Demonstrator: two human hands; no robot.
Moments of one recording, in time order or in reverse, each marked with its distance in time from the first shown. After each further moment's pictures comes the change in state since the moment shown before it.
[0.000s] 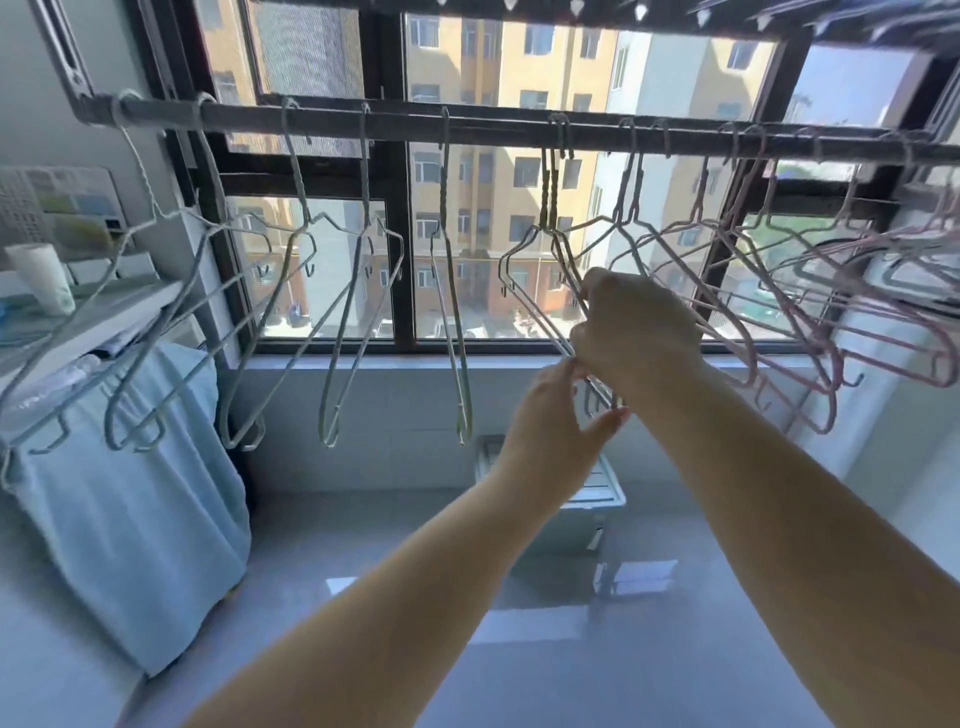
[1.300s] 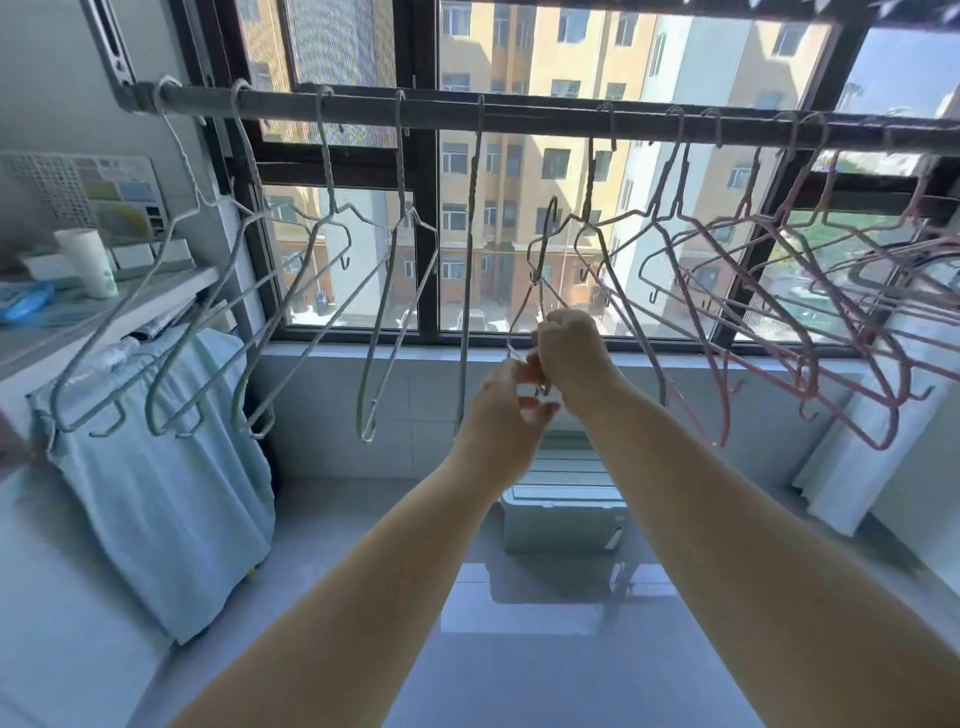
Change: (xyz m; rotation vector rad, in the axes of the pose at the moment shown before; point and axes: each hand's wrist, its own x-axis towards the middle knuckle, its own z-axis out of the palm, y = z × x) left_hand 0.005 -0.041 -0.038 -0.032 0.103 -0.127; right_hand 0.027 -0.038 0.074 1.082 -0.246 0.322
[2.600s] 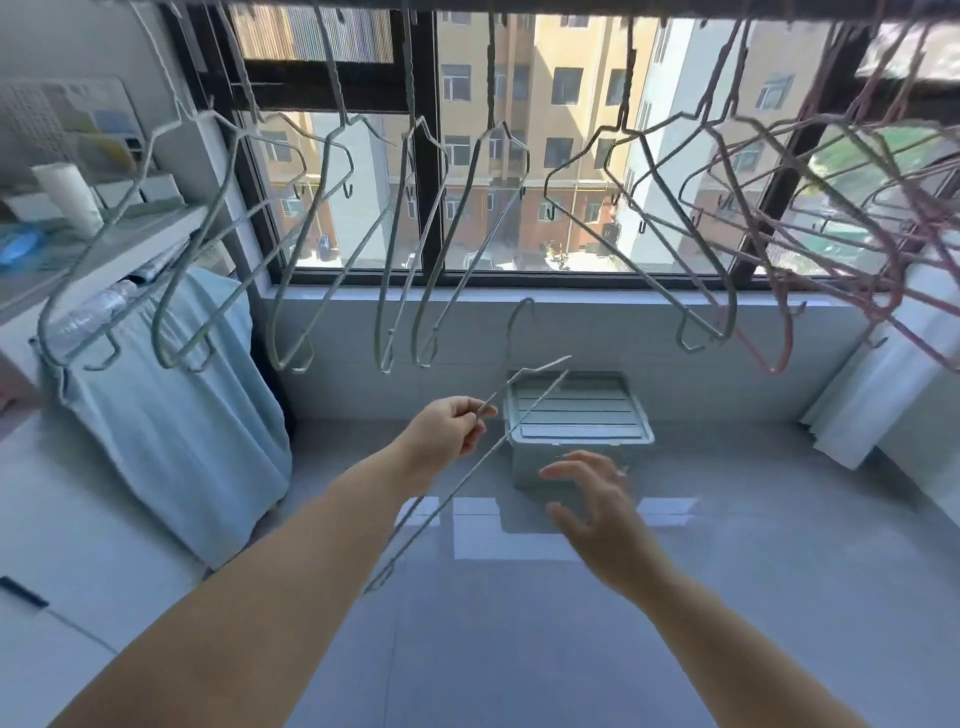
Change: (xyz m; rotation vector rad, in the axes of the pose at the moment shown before) left_hand -0.019 -0.112 -0.013 -0.314 -0.246 -0.459; right_hand -0.105 0.190 -0.001 -0.416 -0.228 -0.243
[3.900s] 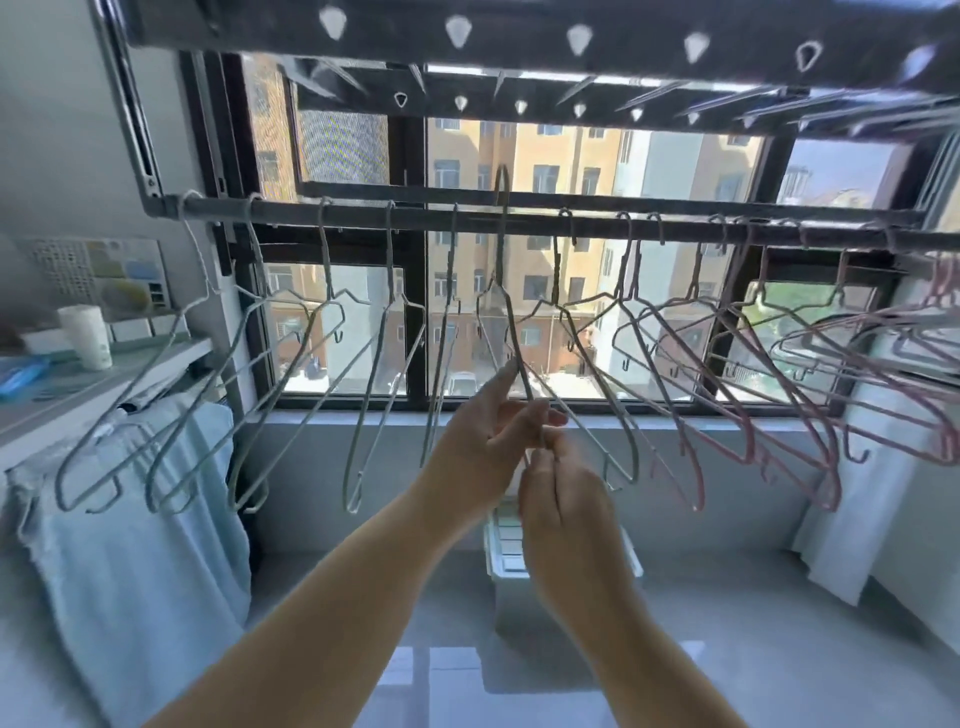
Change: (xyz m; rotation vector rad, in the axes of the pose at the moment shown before) left_hand -0.075 0.161 0.042 0.187 0.048 0.607; right_hand 0.014 -0.162 -0.092 0.323 0.462 -0.193
